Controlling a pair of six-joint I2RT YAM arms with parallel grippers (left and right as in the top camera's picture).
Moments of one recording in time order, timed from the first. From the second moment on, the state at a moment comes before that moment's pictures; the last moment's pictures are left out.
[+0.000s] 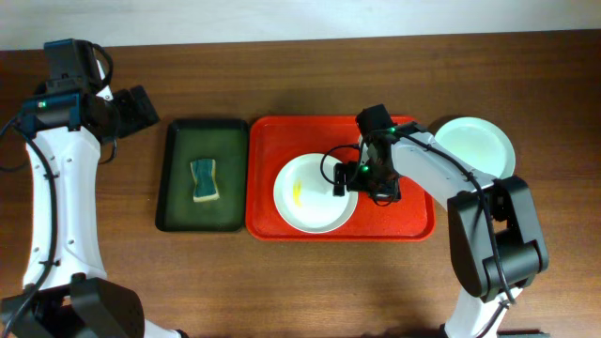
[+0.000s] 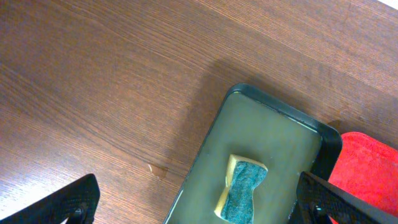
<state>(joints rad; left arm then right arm) 0.18 1.70 1.70 -1.05 -0.06 -0.25 0.30 1.95 1.28 -0.84 -0.26 0.37</state>
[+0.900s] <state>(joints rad) 0.10 1.71 1.65 -1.17 0.16 -0.22 0.30 1.95 1.27 -0.80 -0.26 0.39</state>
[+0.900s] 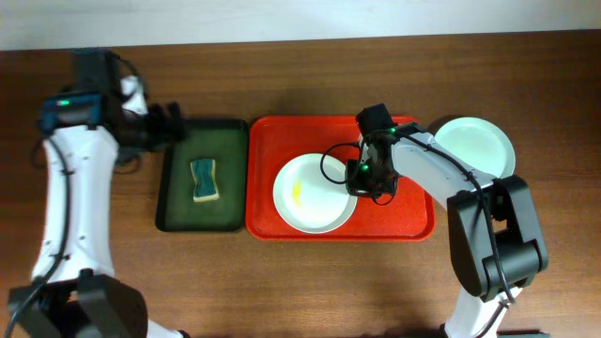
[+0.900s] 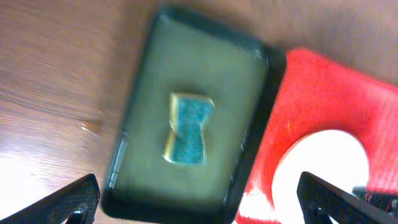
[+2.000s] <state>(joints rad) -0.04 1.88 1.17 -0.65 -0.03 -0.19 0.30 1.95 1.27 -0.80 -0.26 0.39</state>
